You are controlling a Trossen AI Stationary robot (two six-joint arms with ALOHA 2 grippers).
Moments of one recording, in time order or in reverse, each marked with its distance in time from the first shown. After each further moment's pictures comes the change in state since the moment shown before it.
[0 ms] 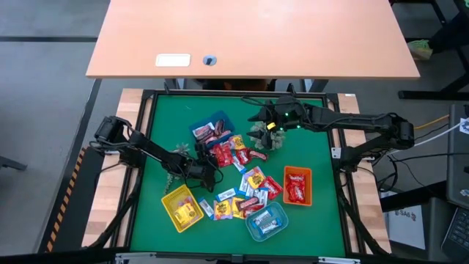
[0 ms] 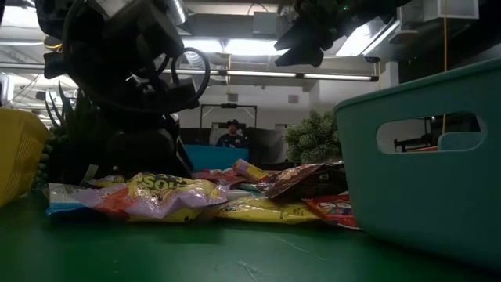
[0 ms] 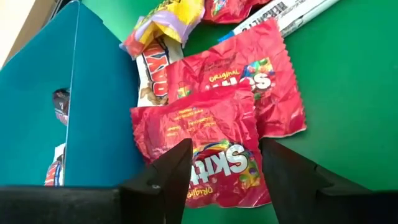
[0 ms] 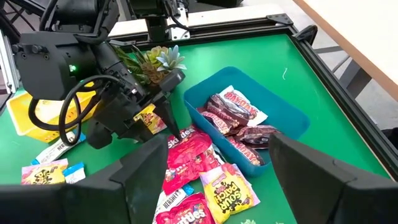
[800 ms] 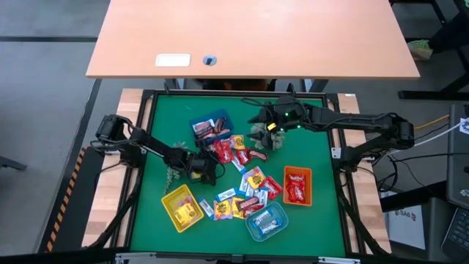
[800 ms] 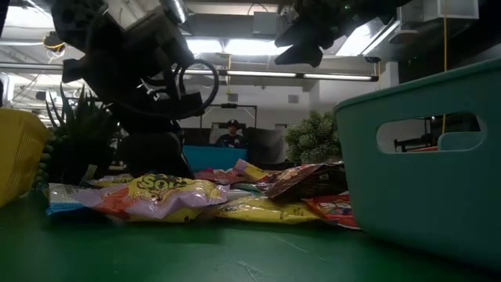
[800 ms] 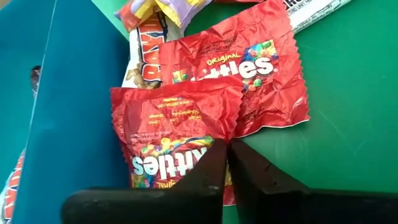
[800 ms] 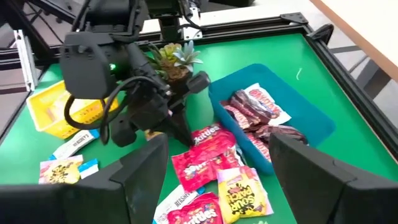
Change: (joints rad) left arm 0.083 0.001 0.000 -0.005 0.102 -0.005; right arm 0.000 0.000 0.000 -0.001 -0.051 0.003
